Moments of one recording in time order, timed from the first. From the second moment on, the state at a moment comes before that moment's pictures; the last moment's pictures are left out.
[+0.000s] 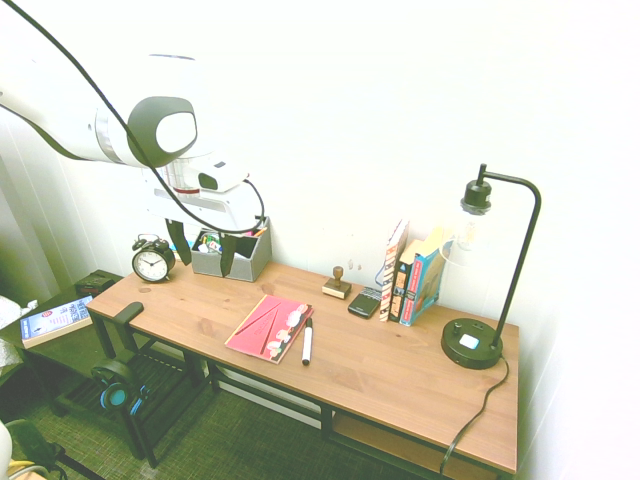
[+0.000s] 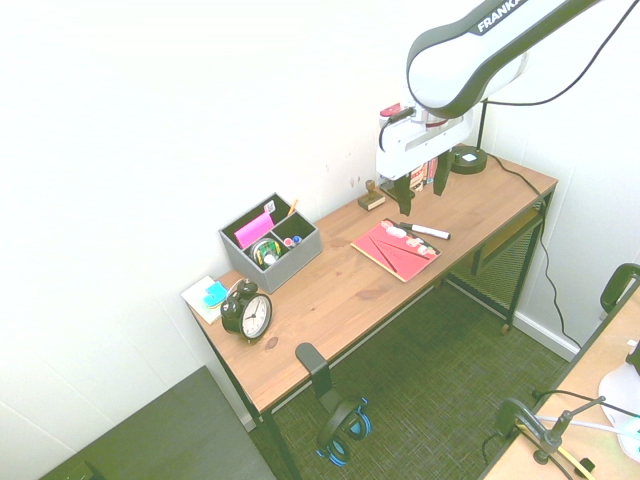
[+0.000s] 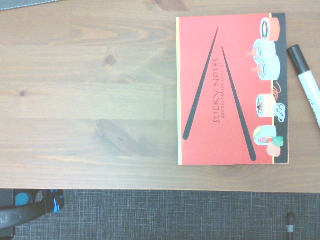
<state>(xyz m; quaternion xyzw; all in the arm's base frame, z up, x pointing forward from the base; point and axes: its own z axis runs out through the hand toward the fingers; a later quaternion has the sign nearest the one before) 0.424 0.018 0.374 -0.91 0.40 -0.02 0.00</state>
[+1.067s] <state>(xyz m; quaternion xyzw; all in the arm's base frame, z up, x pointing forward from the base) 0.434 -0.092 0.280 -0.99 0.14 -0.06 -0.02</state>
